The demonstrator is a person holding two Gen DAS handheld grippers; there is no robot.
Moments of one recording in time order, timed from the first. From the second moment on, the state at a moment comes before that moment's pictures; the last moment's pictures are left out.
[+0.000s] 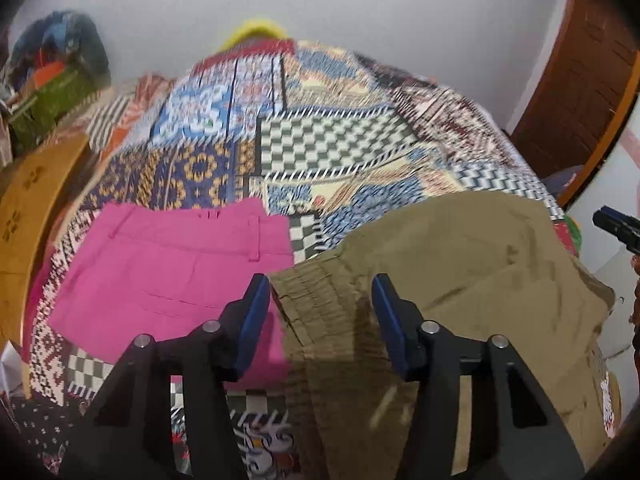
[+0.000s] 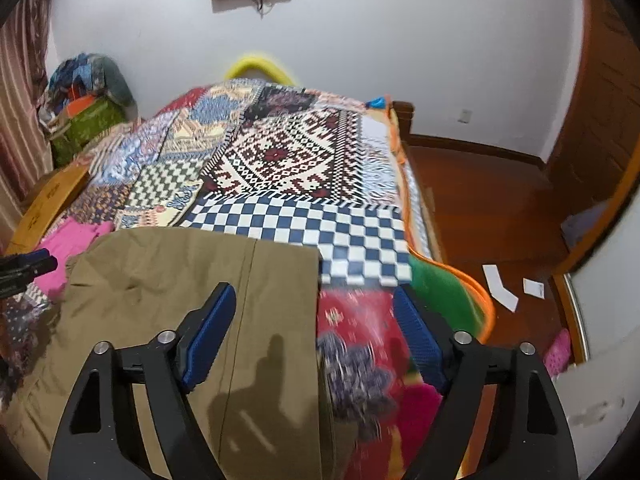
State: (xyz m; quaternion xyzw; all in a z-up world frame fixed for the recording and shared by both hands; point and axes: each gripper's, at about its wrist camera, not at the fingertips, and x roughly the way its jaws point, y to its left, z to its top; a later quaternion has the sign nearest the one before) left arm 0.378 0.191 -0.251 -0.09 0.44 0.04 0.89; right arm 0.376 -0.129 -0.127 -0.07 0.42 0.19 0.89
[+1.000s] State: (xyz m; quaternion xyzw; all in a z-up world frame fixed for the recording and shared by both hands) left arm 0.408 0.223 -0.301 -0.22 0.49 -0.04 0.84; right arm 0.434 -0.093 -0.189 -0.12 0.52 0.23 0.81
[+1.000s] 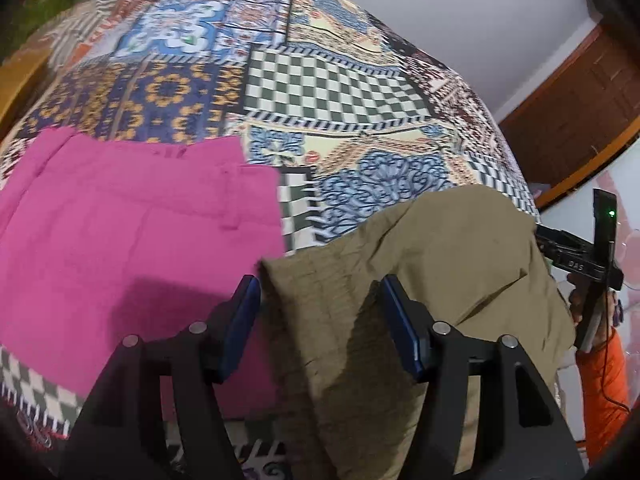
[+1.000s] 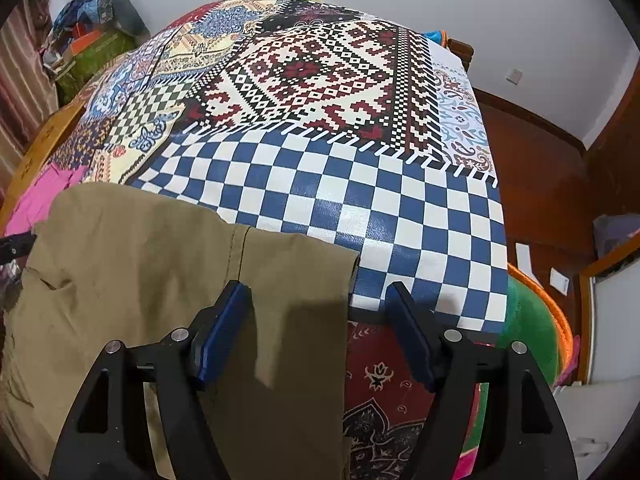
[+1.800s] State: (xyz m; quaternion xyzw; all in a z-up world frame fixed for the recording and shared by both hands) left arm 0.404 0.209 -0.248 -0.15 0.44 -0.03 0.89; right arm 0.427 -0.067 -0.129 -0.12 0.41 0.23 0.88
